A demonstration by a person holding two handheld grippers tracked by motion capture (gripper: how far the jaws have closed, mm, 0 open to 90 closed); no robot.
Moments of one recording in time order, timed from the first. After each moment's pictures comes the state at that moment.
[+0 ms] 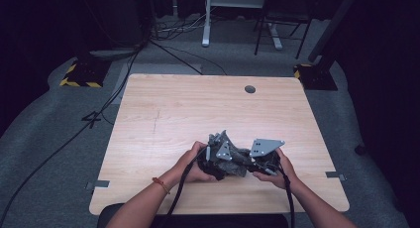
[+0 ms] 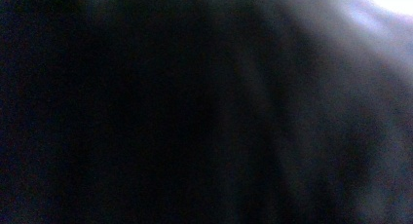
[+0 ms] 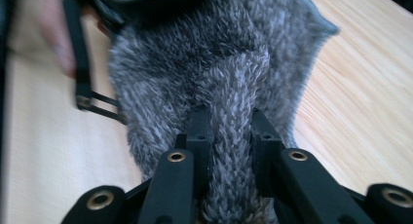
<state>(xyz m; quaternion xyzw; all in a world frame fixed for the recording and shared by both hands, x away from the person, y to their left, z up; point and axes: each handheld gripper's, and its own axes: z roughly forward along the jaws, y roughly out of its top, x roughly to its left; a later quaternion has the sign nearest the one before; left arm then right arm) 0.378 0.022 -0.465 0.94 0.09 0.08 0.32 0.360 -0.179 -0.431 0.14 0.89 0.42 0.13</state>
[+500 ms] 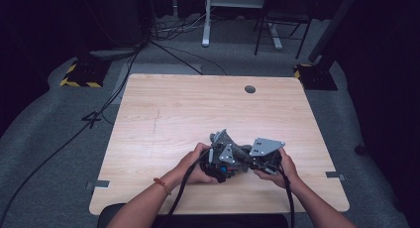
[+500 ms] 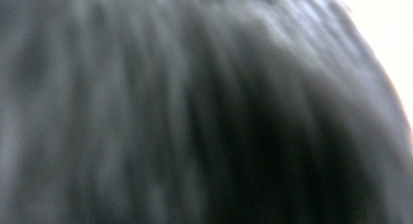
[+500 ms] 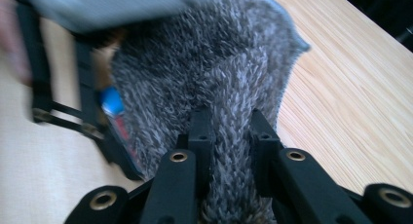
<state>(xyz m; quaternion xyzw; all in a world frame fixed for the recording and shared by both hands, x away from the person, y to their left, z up) 0.374 0.014 -0.465 0.94 0.08 0.08 0.32 0.358 -0.179 -0.425 0.15 0.89 0.40 0.18</state>
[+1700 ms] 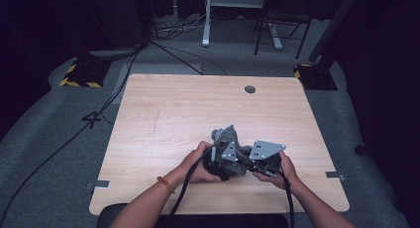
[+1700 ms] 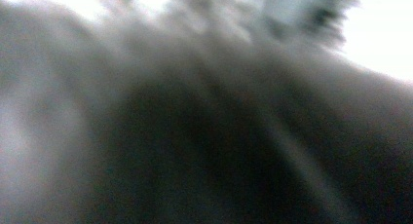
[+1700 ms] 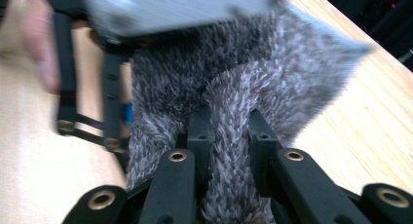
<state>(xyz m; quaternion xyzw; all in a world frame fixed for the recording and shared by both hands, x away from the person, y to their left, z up) 0.375 0.009 -0.458 0.94 0.07 0.07 0.34 0.352 -0.178 -0.421 0.12 0.88 0.41 0.19</state>
